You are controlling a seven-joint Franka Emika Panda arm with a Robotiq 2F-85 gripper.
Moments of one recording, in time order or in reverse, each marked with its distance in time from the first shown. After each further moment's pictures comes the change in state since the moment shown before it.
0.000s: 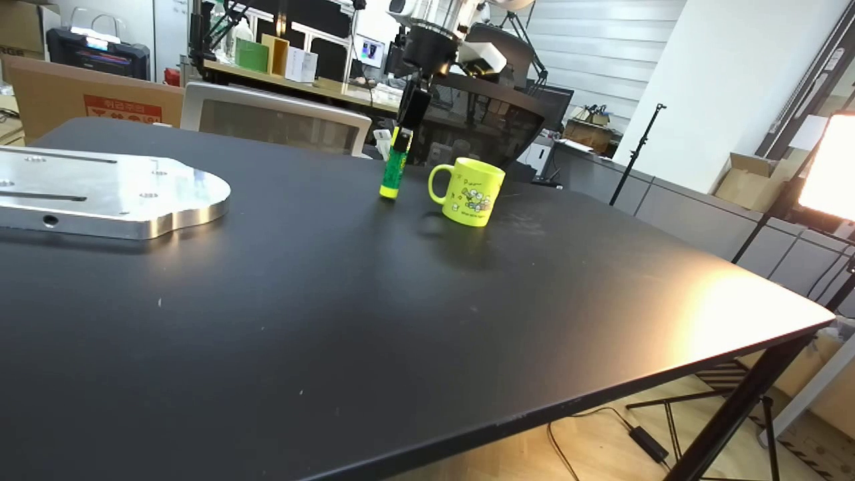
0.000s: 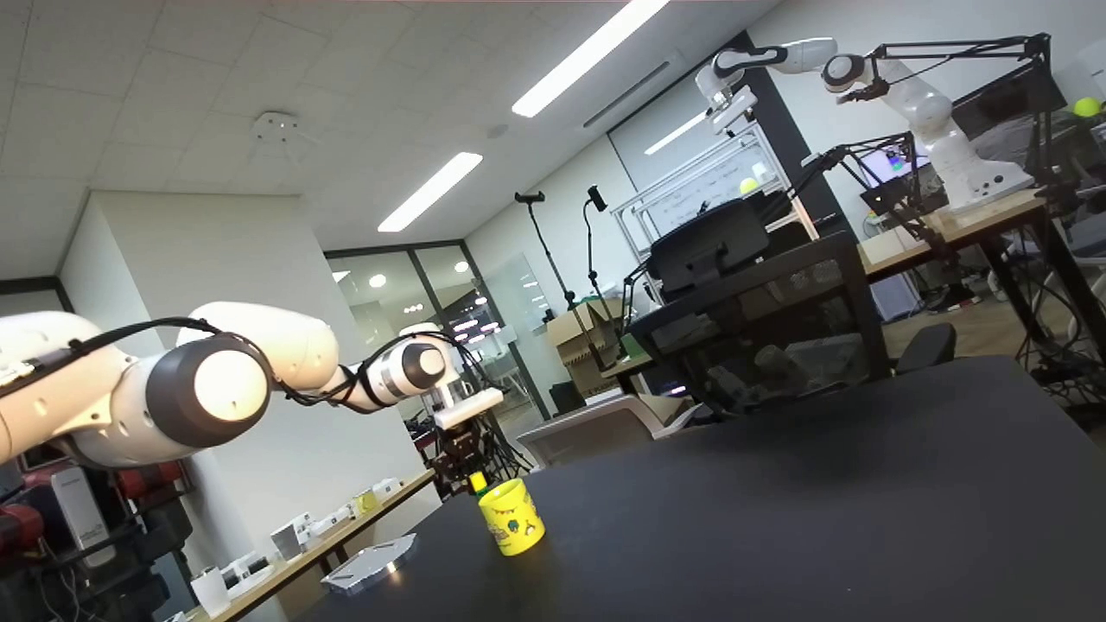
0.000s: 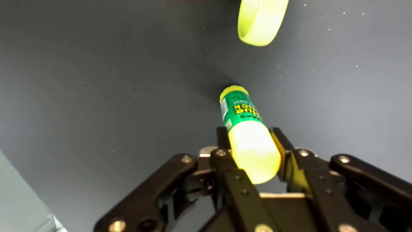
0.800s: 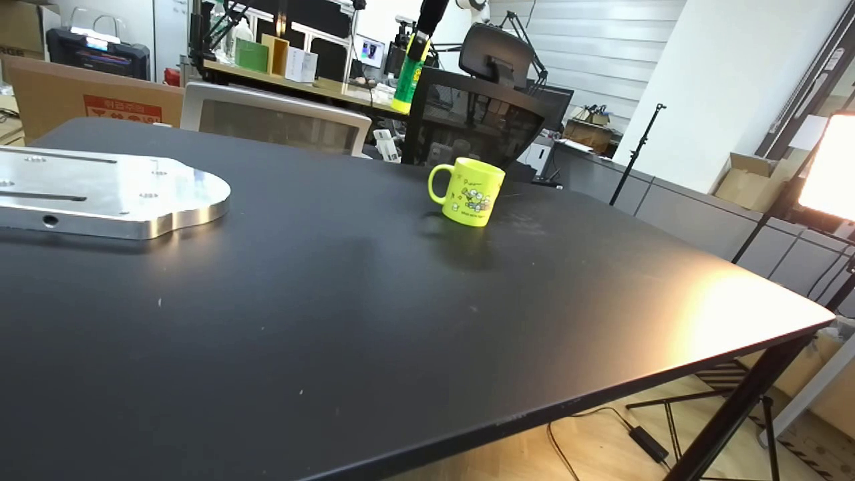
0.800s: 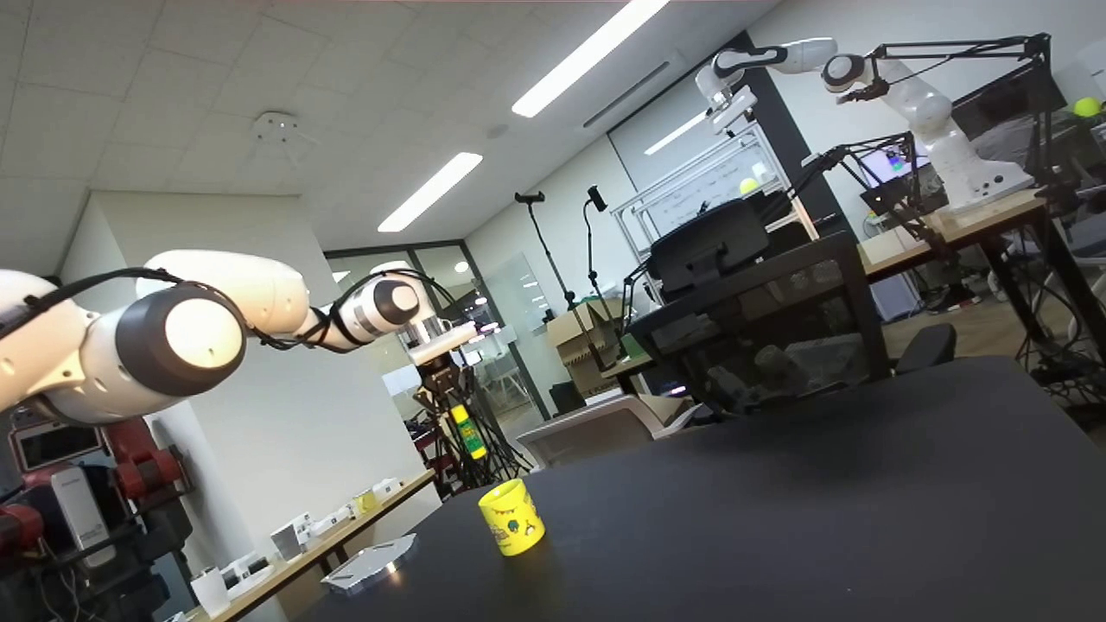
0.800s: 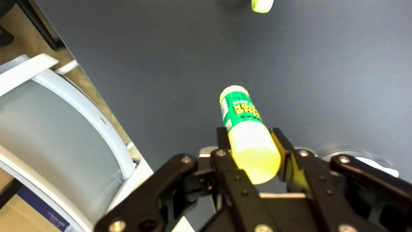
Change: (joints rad) arm -0.009 -0.168 -0.011 0.016 0.011 -0.064 0.102
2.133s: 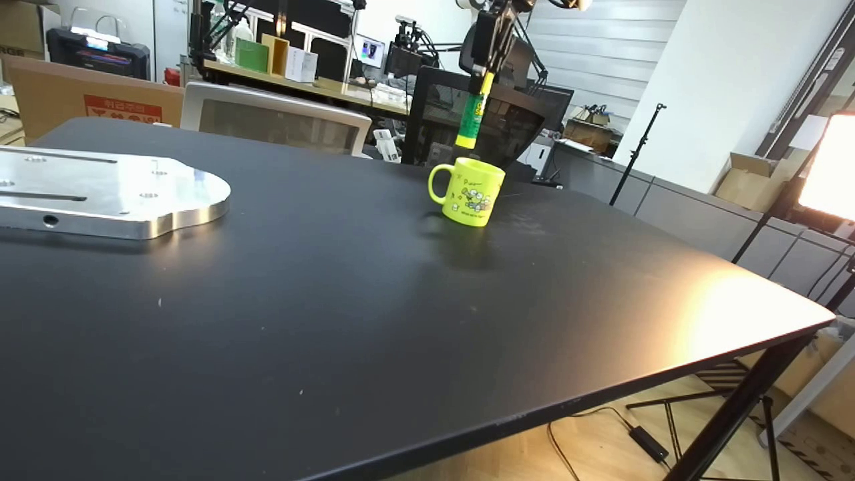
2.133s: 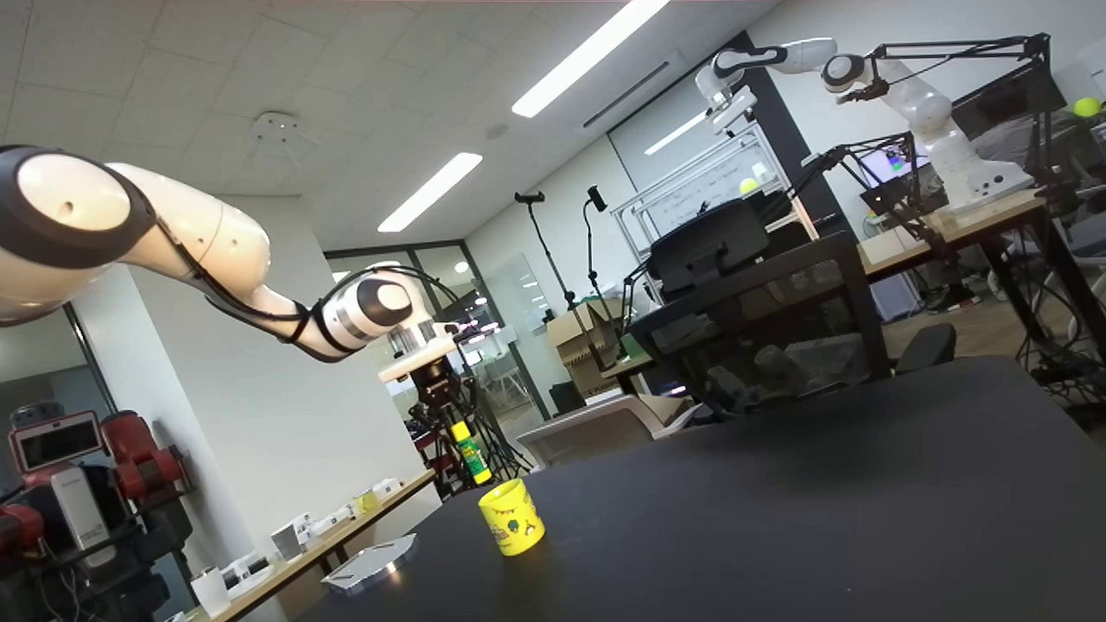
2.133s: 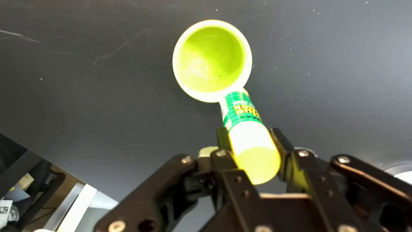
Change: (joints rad) arm -0.066 -0.425 -0.063 -0.776 0.002 0.253 0.437
